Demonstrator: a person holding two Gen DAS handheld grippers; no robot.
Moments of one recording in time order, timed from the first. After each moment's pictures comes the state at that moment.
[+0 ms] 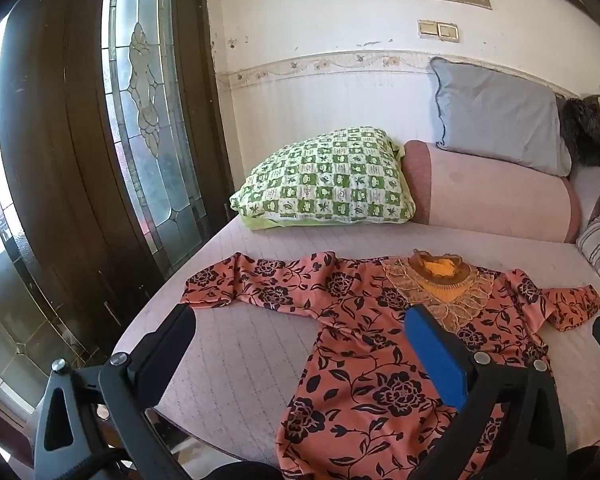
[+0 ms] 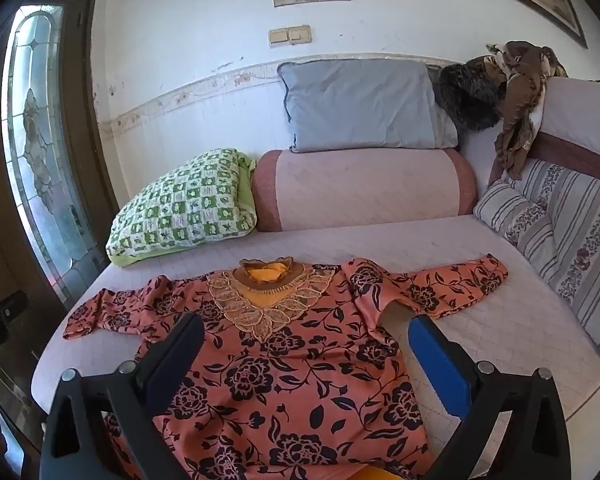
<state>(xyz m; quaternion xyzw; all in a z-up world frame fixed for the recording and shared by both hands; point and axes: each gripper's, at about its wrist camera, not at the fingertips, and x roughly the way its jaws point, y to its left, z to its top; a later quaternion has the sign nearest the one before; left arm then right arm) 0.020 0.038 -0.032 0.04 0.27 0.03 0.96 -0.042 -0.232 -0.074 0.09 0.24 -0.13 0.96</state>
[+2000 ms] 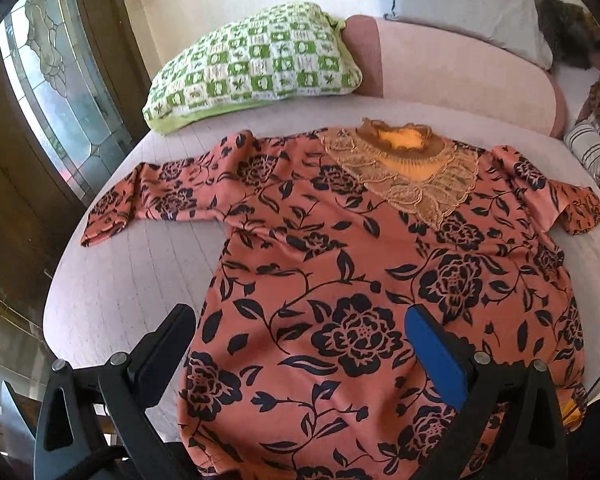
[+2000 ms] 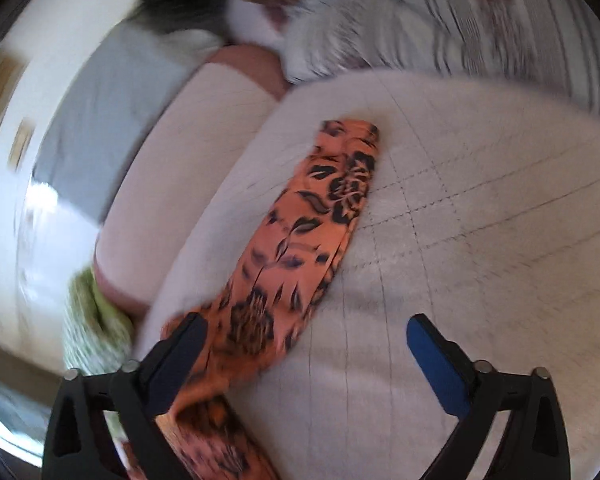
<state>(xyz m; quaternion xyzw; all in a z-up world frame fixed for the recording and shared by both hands) 0.099 -0.039 -0.172 0.09 0.45 -0.04 0.89 0.022 -0.588 -0.258 0.52 0.25 -0.26 0.77</state>
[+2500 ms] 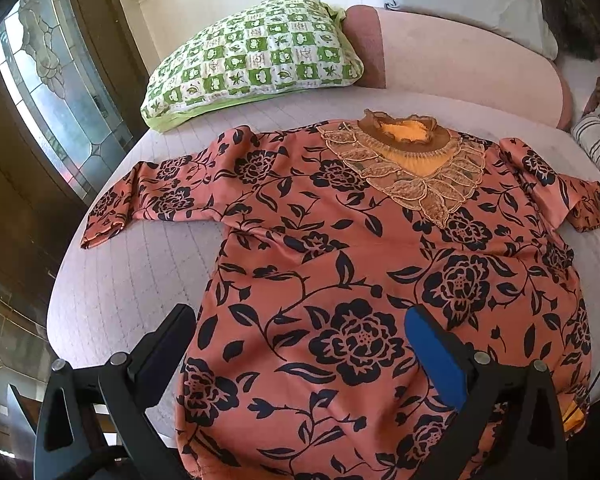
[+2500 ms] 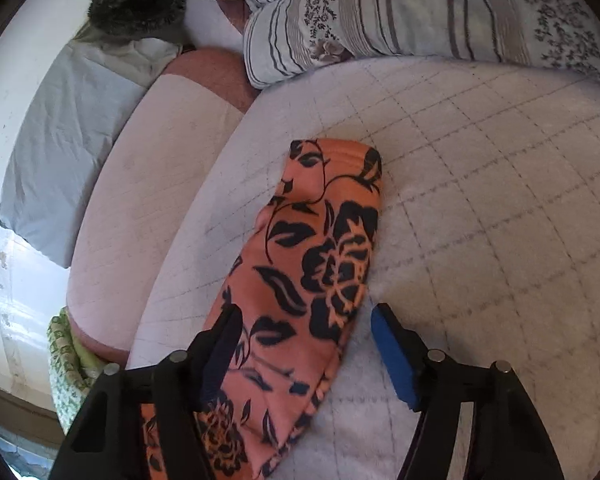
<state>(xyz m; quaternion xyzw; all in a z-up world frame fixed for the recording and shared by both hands) 0.109 -0.049 -0.175 0.10 0.45 -0.04 0.88 0.083 -0.647 -0.289 0.51 0.24 -0.29 0.77</state>
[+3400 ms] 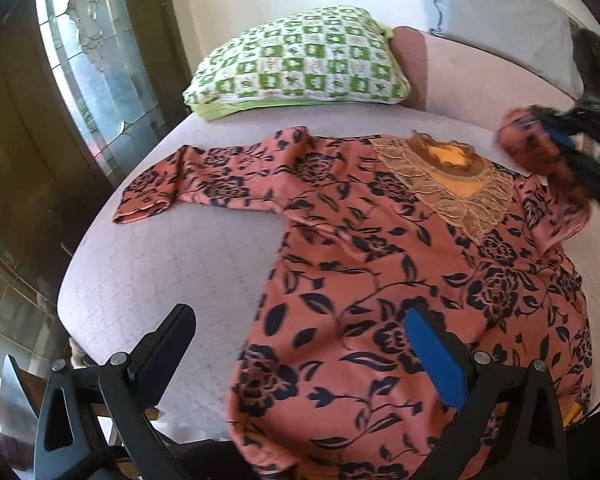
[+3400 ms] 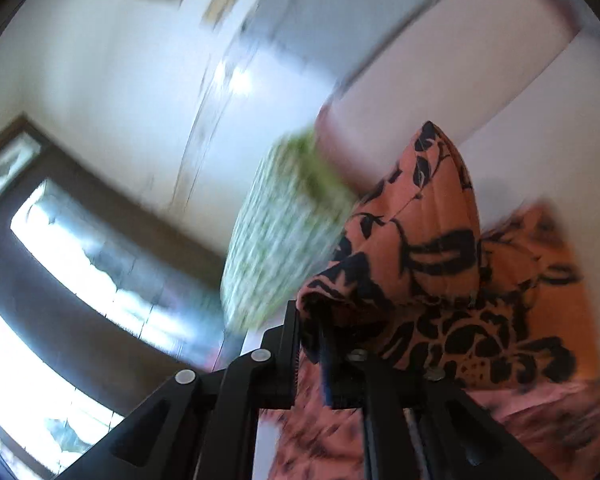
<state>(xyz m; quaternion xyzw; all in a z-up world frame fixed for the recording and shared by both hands) 0.098 0.020 -0.165 0.05 0.44 0.00 0.90 0.221 -0.323 -0.160 0.44 0.27 0.16 0.84</state>
